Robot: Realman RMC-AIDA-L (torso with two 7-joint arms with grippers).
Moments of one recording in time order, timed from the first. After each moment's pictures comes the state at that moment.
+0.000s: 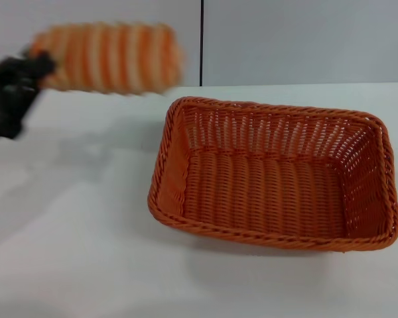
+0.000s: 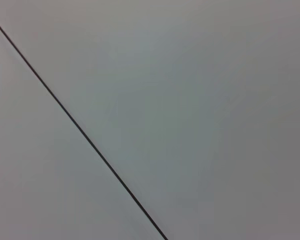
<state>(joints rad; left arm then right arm) -0.40 -2.06 0.20 0.35 1.78 1.94 -1.03 0.22 2.07 -0.05 -0.22 1.89 1.63 -1.98</state>
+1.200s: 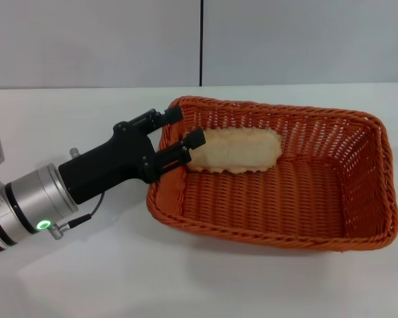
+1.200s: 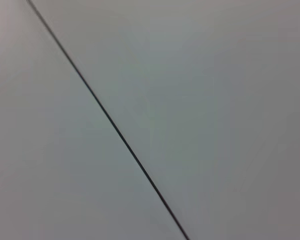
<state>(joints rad) -0.53 -2.07 0.50 0.08 1.77 1.61 -0.87 0.29 2.07 -0.07 -0.32 1.87 1.59 -1.99</state>
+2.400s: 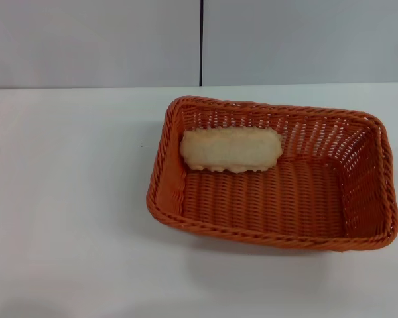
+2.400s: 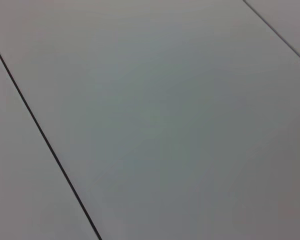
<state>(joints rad) -0.22 -2.07 -0.50 0.02 1.77 1.88 -0.52 0.24 2.07 0.08 -0.20 1.89 1.59 -2.15</state>
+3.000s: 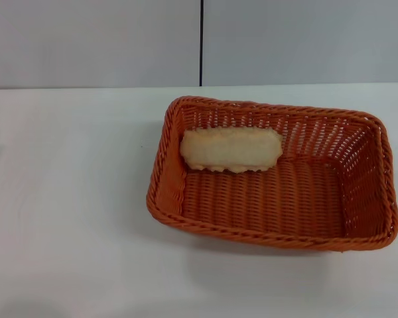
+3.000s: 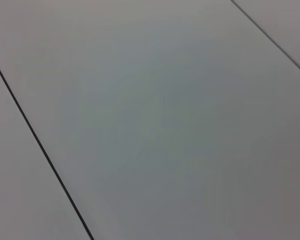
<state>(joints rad) -0.23 -2.07 -0.50 0.01 1.78 1.88 -0.50 0.24 2.07 0.09 -0.19 1.89 1.60 -2.15</state>
